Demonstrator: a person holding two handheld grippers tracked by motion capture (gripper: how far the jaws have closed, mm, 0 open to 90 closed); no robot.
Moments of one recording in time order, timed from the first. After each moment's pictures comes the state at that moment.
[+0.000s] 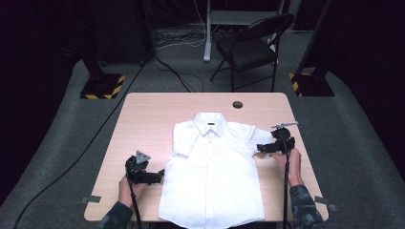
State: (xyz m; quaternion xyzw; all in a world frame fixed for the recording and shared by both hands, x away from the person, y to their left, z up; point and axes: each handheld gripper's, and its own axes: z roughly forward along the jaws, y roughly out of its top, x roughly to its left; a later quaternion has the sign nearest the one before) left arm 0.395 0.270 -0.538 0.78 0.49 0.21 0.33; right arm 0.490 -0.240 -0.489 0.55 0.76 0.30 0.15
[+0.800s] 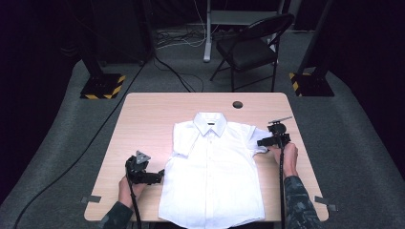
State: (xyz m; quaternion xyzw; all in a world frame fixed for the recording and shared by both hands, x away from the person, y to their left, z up) left arm 0.395 0.270 -0.538 0.78 0.49 0.21 0.33; right arm 0.526 -0.238 -0.503 0.59 0.75 0.24 0.14
